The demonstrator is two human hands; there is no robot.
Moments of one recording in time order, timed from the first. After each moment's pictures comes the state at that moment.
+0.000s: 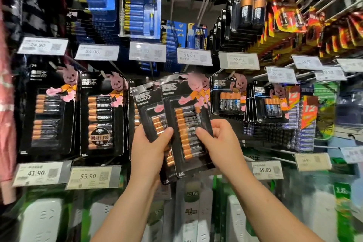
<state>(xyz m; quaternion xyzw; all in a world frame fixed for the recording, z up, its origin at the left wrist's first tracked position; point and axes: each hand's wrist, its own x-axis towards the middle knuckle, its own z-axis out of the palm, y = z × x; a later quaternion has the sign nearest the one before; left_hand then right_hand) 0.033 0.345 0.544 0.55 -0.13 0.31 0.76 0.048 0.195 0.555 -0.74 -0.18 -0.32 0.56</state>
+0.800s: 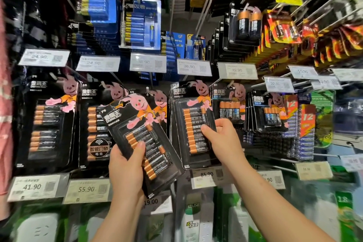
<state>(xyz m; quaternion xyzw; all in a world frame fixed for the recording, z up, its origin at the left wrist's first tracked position) 0.041 0.374 0.533 0.49 -0.05 0.37 0.79 0.078 0.188 0.579 -0.75 -0.12 -0.31 0.56</state>
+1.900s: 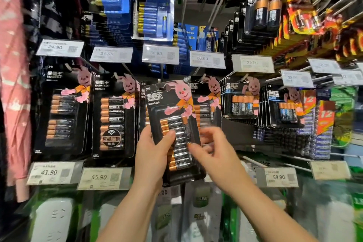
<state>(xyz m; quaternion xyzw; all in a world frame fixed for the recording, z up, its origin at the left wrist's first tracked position) 0.033 0.361 0.544 0.58 -0.14 0.32 0.73 0.035 0.215 0.546 -0.78 -0.27 -0.27 0.49</state>
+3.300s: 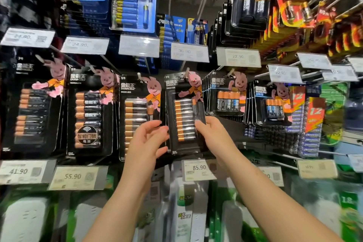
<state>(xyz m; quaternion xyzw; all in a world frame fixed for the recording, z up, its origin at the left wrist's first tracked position) 0.032 0.333 0.547 0.59 -0.14 0.27 0.75 0.095 0.181 0.576 -0.79 -0.17 -0.20 0.55</state>
